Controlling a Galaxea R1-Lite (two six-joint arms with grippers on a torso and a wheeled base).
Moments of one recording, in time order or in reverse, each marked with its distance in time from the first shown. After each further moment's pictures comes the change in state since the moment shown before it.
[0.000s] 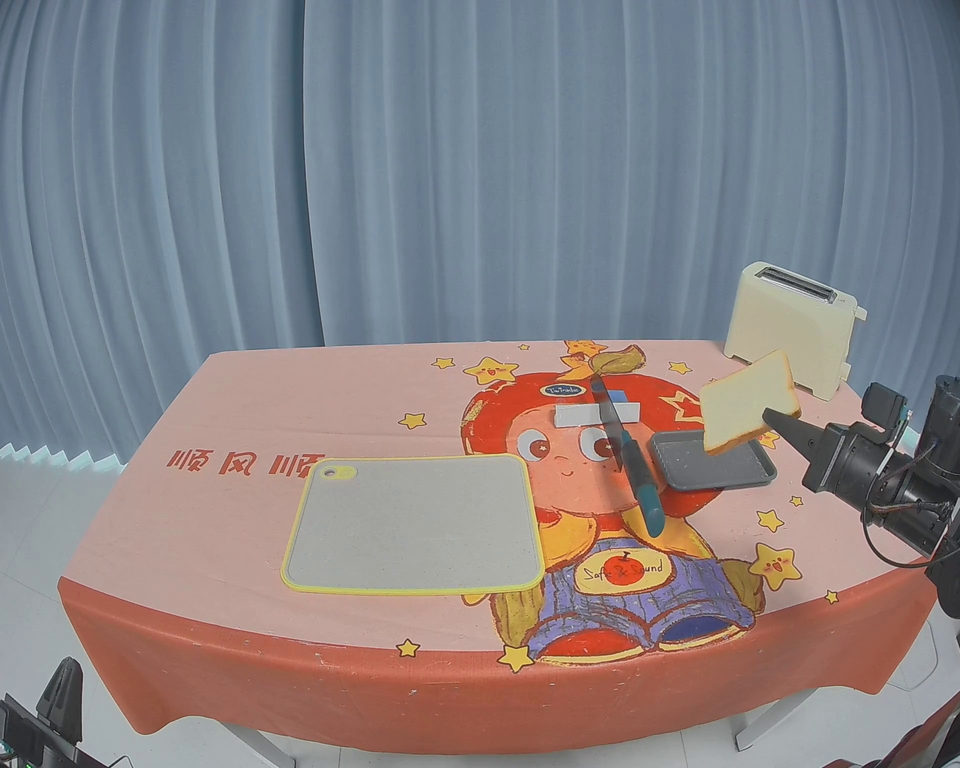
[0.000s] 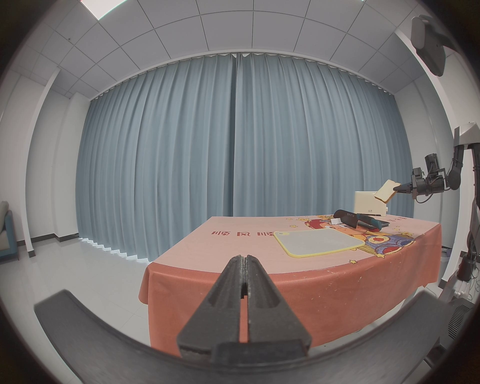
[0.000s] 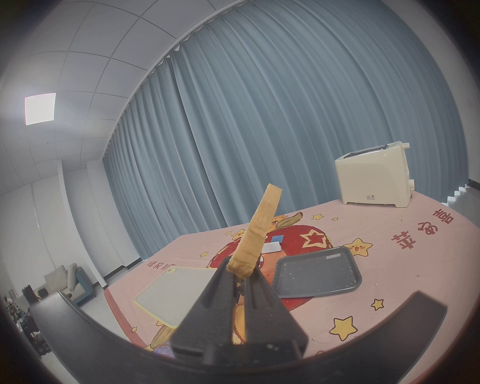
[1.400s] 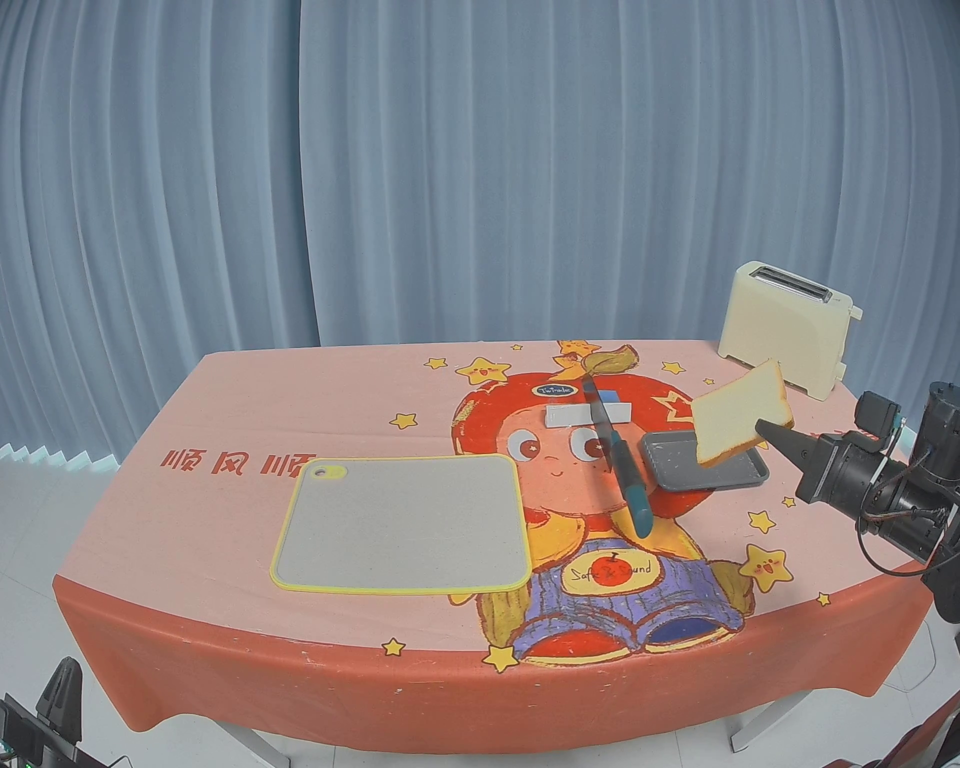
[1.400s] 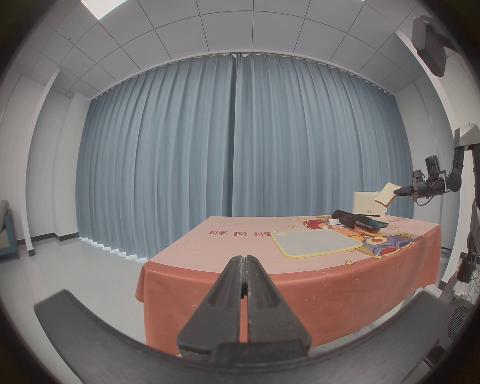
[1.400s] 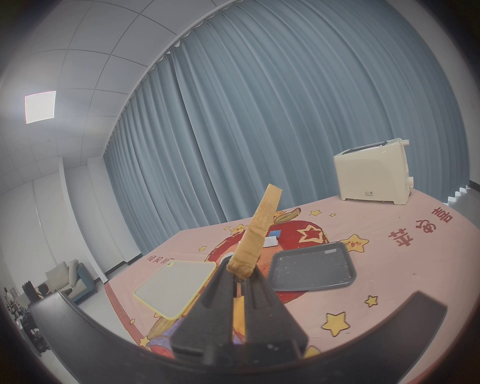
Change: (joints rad) left arm 0.000 0.000 0.000 0.000 0.003 -0.003; right arm 0.014 0.010 0.013 0.001 0.000 -0.009
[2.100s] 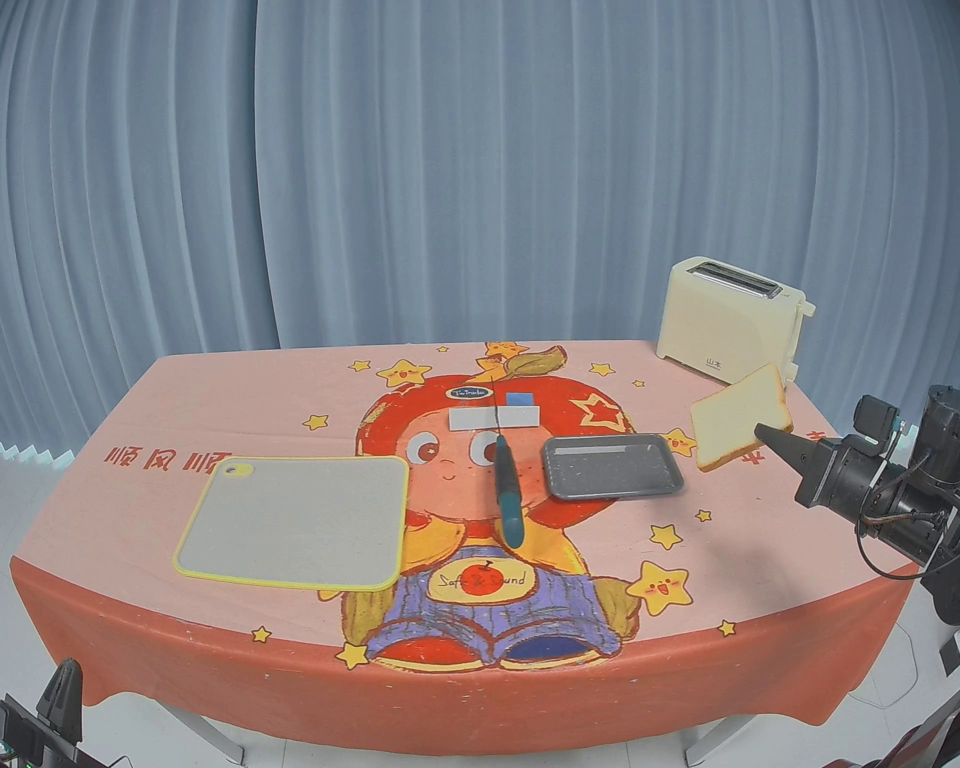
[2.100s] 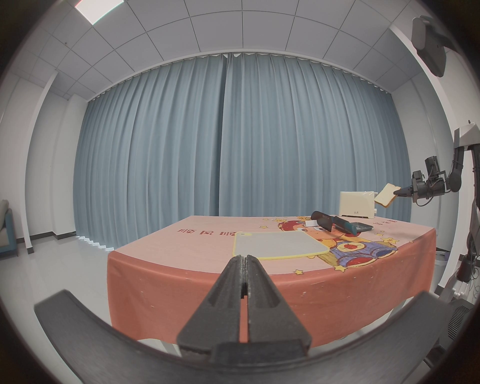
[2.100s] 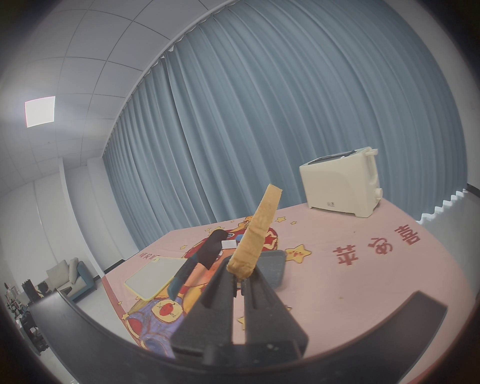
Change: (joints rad) left arm 0.000 0.000 0.000 0.001 0.000 -0.001; right arm 0.004 0.000 0.008 -0.001 0.000 -0.008
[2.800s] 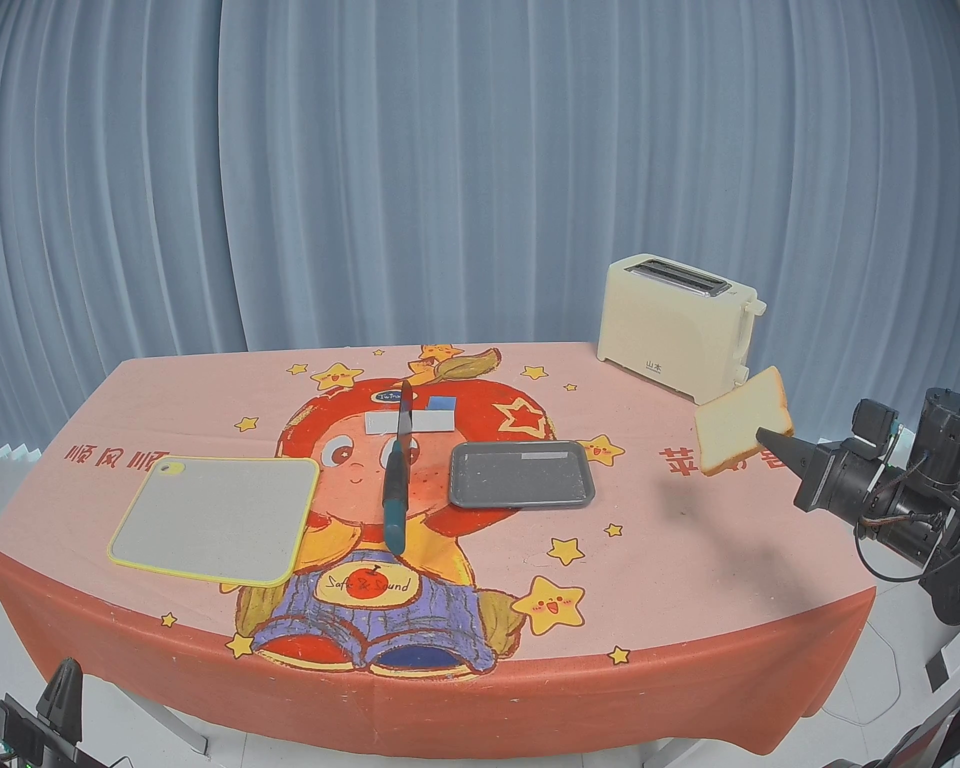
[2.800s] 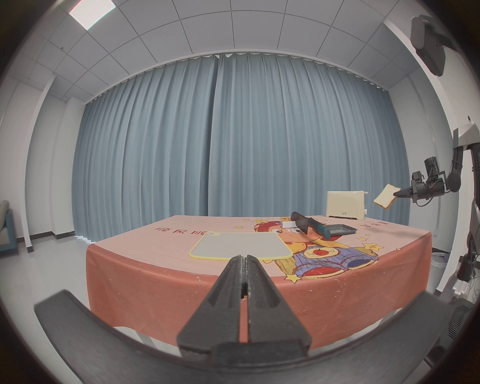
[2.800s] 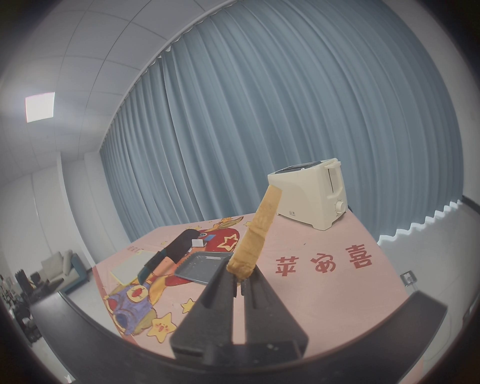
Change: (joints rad) left arm 0.000 0.000 0.000 -0.001 -0.002 0.004; right arm -0.008 0.011 0.006 -0.001 -0.007 -0.042
